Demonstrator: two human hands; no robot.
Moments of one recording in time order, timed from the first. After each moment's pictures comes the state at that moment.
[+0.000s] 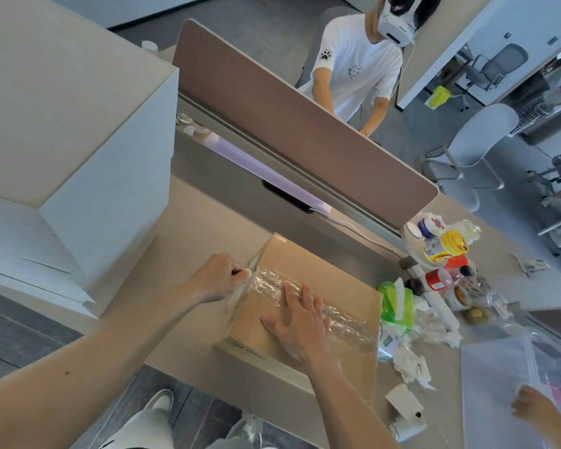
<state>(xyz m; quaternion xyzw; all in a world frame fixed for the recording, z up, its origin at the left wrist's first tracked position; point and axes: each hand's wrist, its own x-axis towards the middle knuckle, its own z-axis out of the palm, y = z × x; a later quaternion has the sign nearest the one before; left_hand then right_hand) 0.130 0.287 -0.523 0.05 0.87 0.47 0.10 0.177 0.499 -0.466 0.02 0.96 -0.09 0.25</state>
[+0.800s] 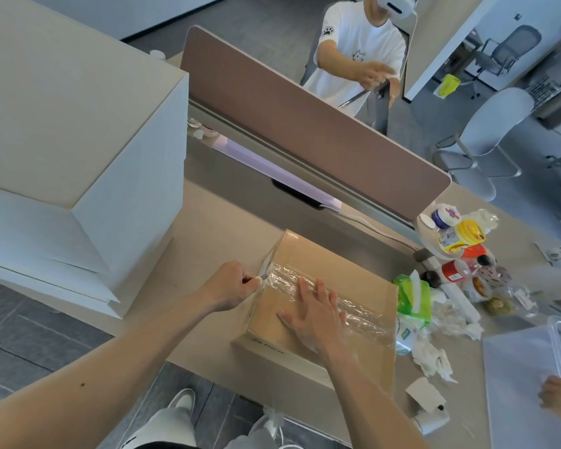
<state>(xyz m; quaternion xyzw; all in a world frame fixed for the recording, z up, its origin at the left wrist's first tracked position) 0.152 0.285 -0.515 0.05 0.86 0.48 0.13 0.178 0.500 -0.471 0.02 0.97 -0.08 0.24</state>
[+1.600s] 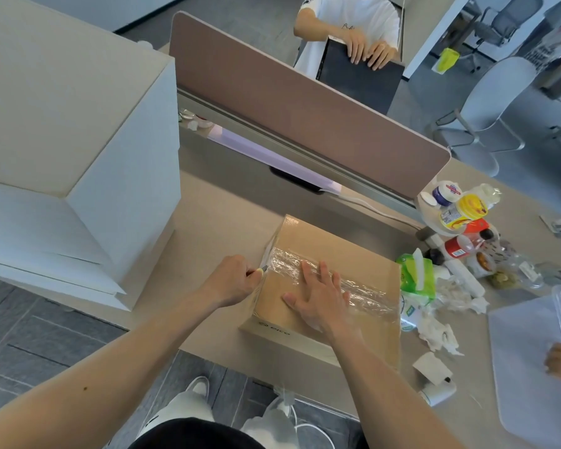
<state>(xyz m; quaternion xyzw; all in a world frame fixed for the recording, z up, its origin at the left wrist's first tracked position) 0.167 0.289 -0.506 0.06 0.90 0.42 0.12 0.178 0.501 -0.472 0.02 0.97 -0.07 0.24</state>
